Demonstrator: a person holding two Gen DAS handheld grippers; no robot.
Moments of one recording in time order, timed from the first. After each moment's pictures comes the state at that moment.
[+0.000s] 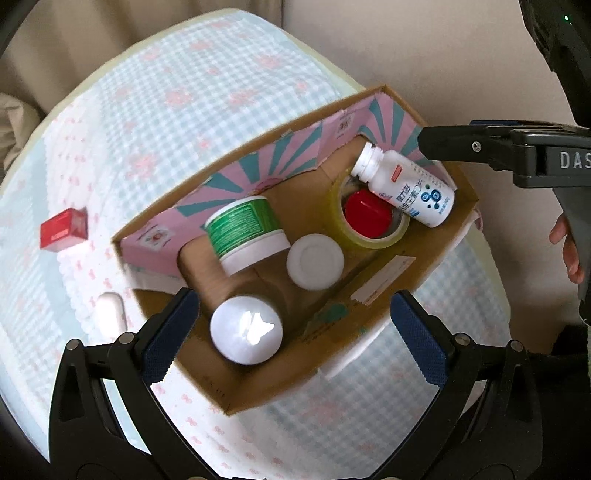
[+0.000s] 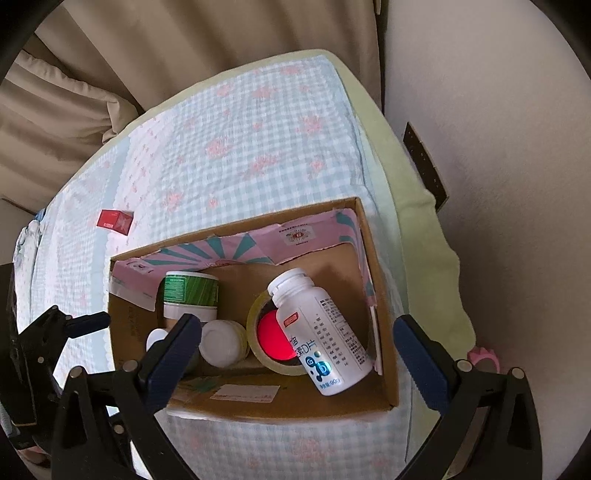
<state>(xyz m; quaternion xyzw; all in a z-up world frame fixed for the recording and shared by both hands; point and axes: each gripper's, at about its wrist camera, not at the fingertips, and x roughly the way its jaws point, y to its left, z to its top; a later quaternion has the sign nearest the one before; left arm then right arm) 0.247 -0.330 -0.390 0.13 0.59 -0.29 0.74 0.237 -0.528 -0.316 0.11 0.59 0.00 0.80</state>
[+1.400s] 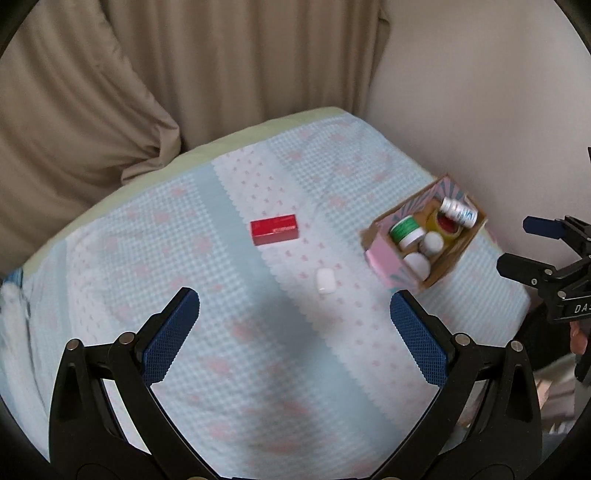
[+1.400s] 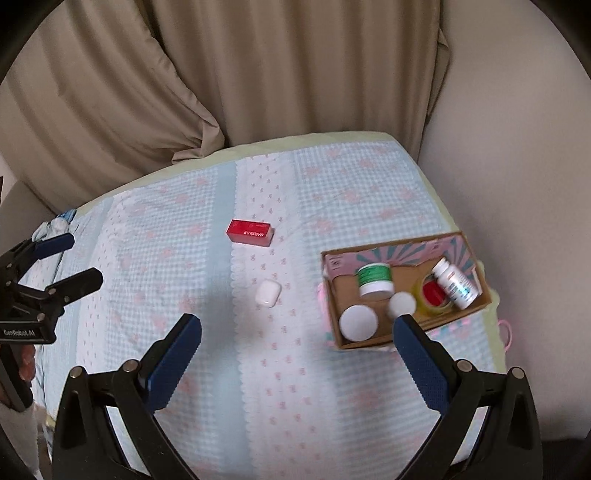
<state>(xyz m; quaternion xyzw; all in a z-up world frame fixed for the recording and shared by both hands) 0.244 0.046 -0.203 0.12 0.45 -0.26 0.84 0.133 -0.195 -0.154 0.06 0.49 -0.04 0.87</state>
